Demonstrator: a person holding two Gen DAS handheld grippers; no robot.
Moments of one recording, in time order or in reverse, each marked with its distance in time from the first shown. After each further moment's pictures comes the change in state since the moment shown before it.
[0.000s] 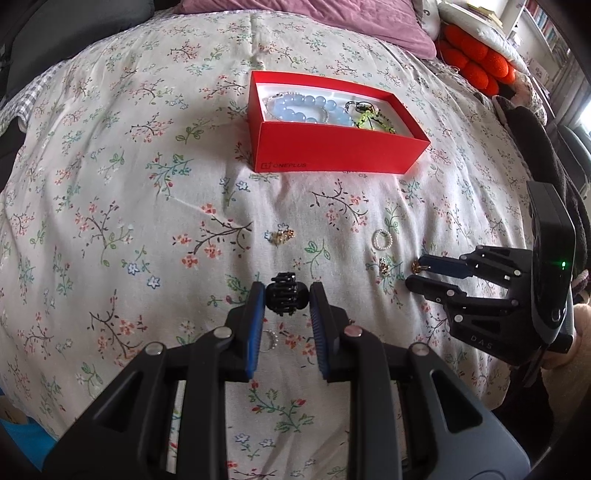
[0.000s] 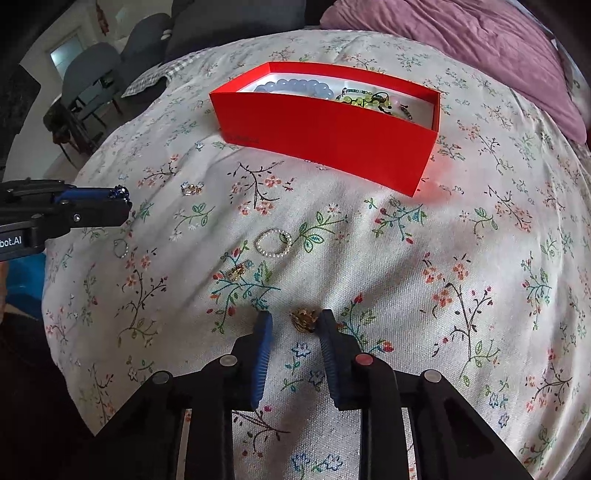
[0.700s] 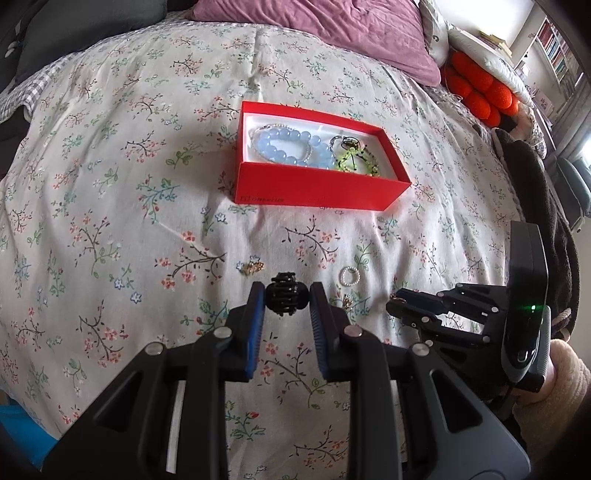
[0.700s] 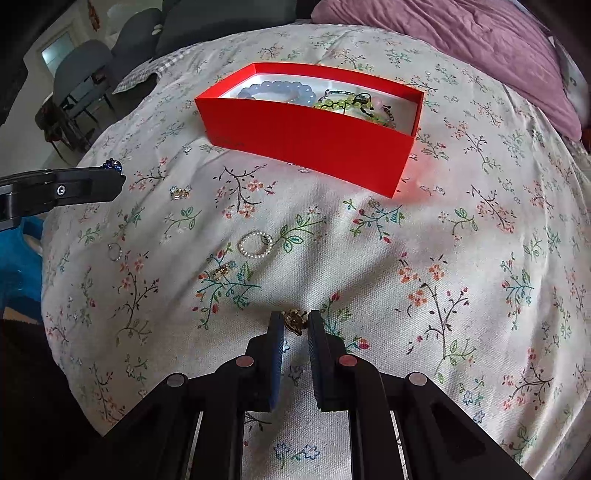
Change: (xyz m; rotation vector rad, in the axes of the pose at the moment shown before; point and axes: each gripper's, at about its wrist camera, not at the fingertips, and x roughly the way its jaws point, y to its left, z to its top) left arm -0.016 -0.015 0.021 -0.083 -0.045 -0.031; right arm -0.012 -0.010 0.010 0.021 0.042 -0.038
